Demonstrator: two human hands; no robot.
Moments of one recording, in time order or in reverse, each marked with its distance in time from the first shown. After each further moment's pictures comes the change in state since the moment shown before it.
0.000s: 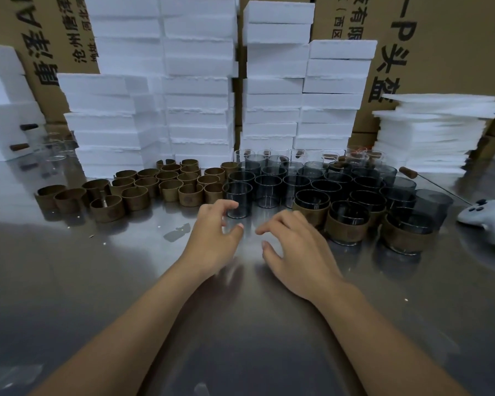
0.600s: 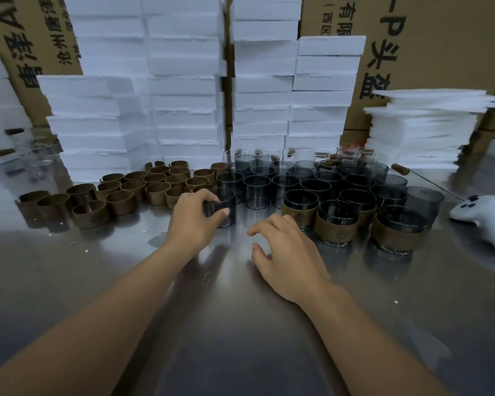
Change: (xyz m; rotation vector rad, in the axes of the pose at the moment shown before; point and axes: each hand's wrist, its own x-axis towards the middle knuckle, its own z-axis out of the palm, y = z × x) left_hand 0.042 -0.009 -0.001 0.247 0.132 0.021; right_hand 0.001 0.007 0.004 0.067 -0.071 0.095
